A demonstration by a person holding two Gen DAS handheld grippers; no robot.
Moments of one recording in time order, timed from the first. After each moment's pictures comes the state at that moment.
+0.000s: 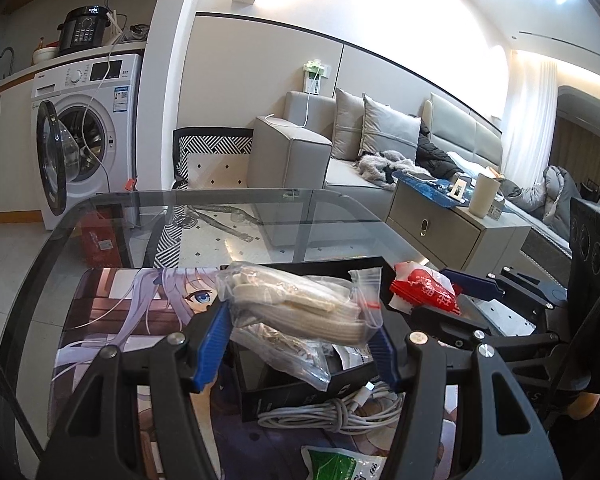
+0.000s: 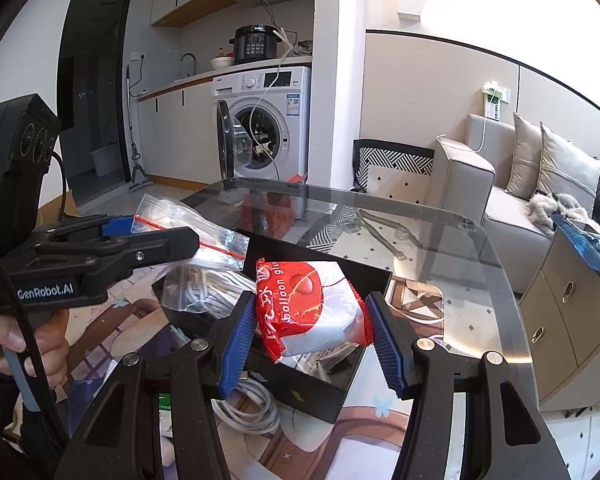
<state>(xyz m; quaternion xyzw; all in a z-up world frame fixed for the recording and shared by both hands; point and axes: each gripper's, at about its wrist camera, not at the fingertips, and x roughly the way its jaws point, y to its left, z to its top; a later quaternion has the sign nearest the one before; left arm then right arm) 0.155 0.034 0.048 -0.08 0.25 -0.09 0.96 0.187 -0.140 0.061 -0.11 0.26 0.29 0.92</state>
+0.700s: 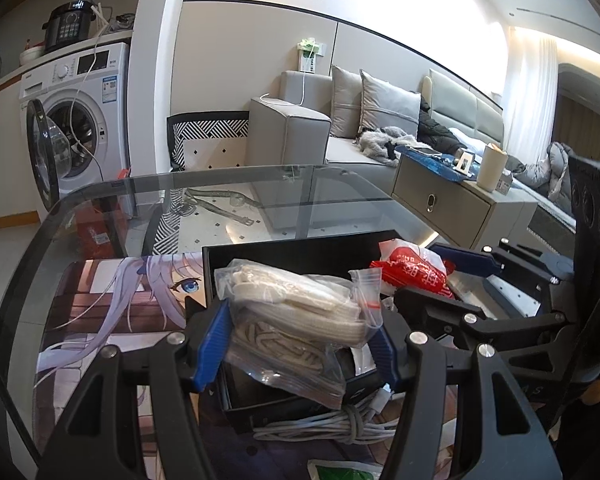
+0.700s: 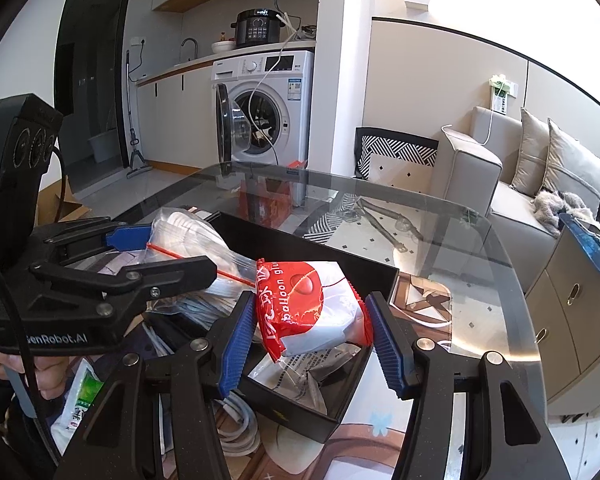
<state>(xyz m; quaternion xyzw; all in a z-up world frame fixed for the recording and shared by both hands) 0.183 0.021 0.022 -0.05 0.28 -0.09 0.95 0.222 -0.129 0.041 -0.13 0.27 0.29 0.91</state>
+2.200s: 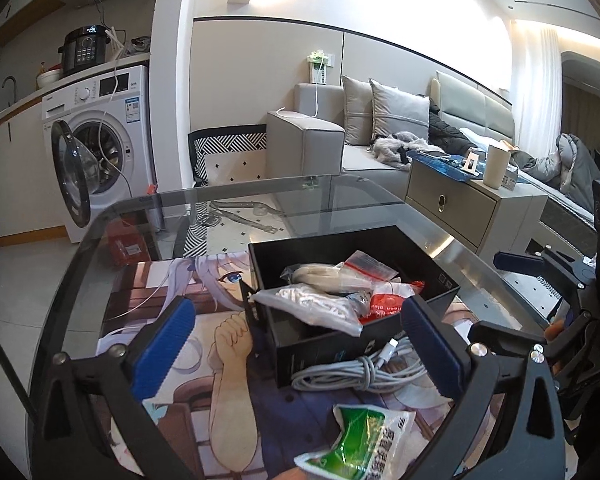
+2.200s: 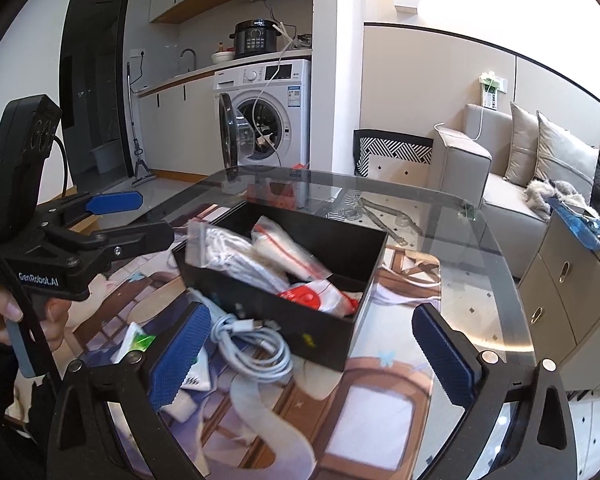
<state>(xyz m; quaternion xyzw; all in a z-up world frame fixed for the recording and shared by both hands) 0.122 0.037 0.049 -0.03 0.26 -0.06 0.96 0.146 -0.167 0.055 -0.10 0.27 0.29 0.91</state>
